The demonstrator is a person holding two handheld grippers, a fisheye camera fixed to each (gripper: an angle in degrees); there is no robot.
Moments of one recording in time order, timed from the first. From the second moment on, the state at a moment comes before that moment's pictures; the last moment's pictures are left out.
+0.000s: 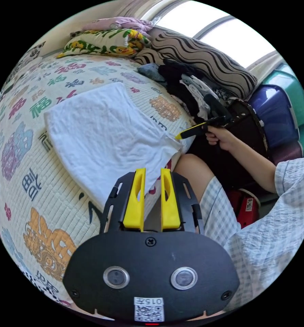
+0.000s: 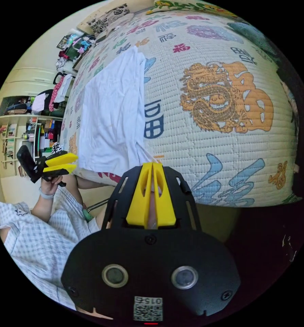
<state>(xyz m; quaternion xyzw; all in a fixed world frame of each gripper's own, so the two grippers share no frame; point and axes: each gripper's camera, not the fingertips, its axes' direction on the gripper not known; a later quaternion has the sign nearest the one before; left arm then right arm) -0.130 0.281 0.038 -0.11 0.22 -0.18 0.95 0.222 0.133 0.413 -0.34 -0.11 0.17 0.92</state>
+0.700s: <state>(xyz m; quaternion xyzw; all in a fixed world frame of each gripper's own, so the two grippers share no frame) -0.250 0.339 0.068 -0.15 0.17 -0.26 0.94 0.193 0.090 0.395 -0.32 -0.09 0.04 0.94</state>
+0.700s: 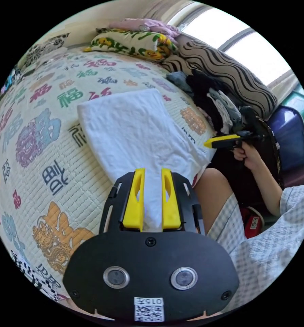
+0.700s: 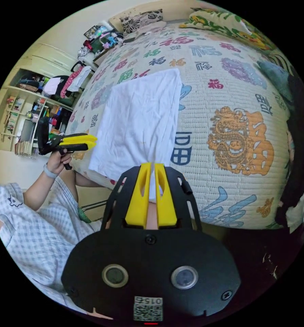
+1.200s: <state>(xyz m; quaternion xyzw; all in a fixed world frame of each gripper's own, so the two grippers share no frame) -0.398 0.377 0.027 -0.03 0.14 -0.31 0.94 0.277 0.022 0.404 -0.19 -0.17 0.12 0.96</state>
